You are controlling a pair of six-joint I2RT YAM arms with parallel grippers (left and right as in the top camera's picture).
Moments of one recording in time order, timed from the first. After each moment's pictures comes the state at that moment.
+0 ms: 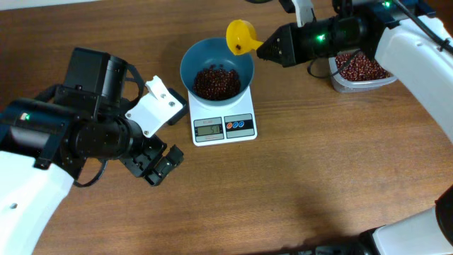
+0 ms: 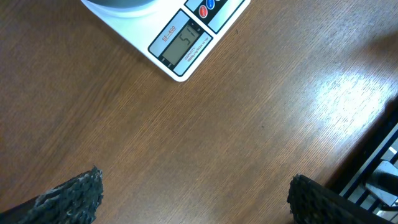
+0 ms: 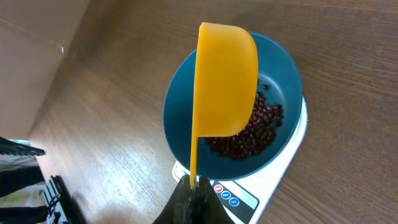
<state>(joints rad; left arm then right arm) -0.34 1.23 1.16 -1.14 0.24 0.50 0.13 1.64 1.38 -0.70 -0.72 0.00</state>
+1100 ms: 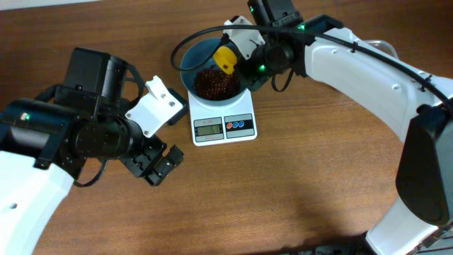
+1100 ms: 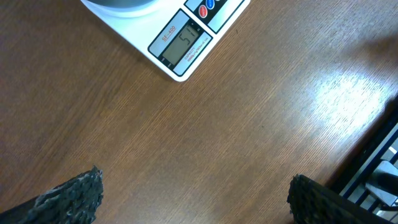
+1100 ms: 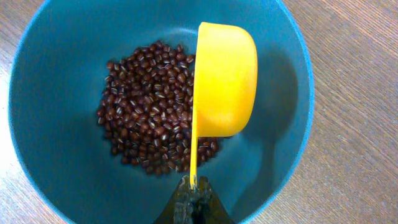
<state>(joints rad) -0.34 1.23 1.16 -1.14 0.24 0.50 0.38 1.82 1.38 -0.60 -0.19 -0.27</state>
